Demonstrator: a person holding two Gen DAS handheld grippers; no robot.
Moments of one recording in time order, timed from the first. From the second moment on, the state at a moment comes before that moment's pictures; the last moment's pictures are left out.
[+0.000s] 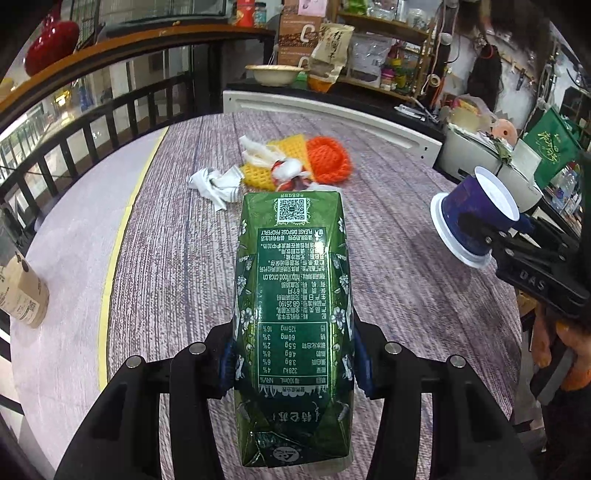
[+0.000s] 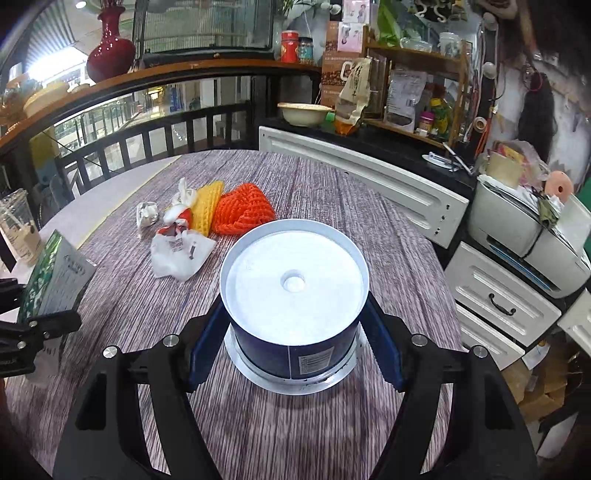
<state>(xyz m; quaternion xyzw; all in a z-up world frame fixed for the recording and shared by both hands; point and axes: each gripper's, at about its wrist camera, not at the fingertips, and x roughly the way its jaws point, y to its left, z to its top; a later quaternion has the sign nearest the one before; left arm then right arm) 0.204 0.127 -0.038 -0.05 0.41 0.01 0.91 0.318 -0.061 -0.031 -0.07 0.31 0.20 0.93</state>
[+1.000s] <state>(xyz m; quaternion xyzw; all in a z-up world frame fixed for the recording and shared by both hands) 0.163 -0.068 -0.032 0.01 0.36 -0.13 0.92 0.208 -0.277 -0.073 0.05 0.28 0.02 0.96</state>
